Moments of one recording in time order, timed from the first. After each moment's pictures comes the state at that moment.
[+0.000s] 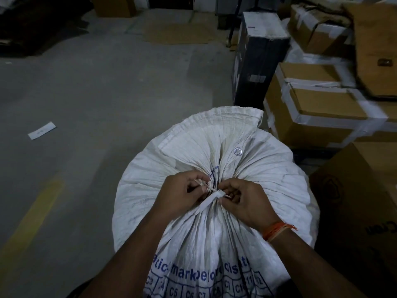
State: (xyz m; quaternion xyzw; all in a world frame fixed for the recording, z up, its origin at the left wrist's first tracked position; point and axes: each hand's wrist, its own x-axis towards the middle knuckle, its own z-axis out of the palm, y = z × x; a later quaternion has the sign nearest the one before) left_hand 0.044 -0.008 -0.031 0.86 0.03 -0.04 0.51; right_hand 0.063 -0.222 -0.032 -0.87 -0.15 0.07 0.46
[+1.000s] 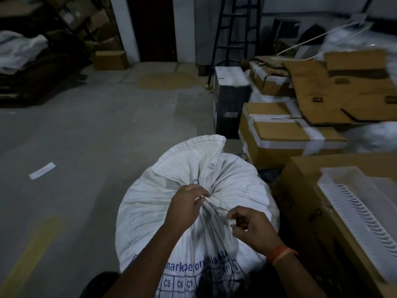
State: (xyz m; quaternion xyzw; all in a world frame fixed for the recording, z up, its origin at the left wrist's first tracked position) left_hand 0.007 -0.064 0.009 0.92 -0.13 0.13 0.36; right_hand -0.029 -0.307 0.017 -0.85 -0.15 0.06 0.50
